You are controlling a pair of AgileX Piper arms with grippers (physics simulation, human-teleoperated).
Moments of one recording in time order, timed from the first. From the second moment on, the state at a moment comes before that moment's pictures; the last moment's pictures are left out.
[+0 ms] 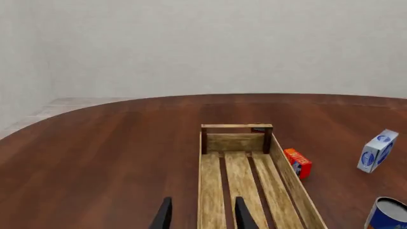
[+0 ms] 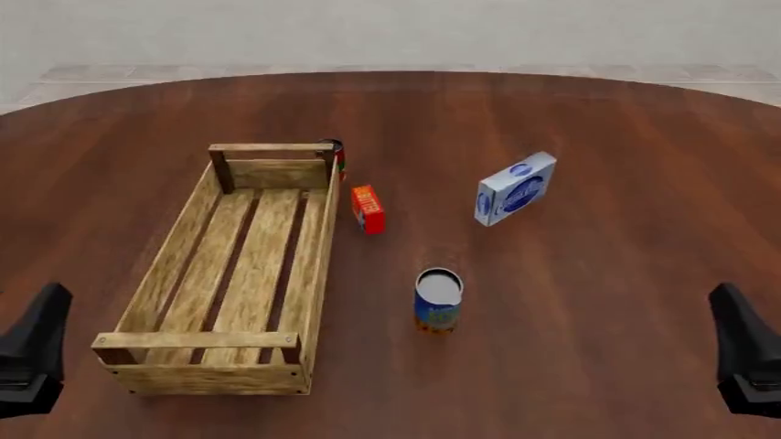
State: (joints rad) left arm 0.00 0.00 0.00 0.00 0.00; right arm 0.00 0.00 0.00 0.00 0.00
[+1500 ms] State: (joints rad) left arm 0.00 0.01 0.00 0.00 0.00; right arm 0.21 0.29 0.00 -0.14 0.03
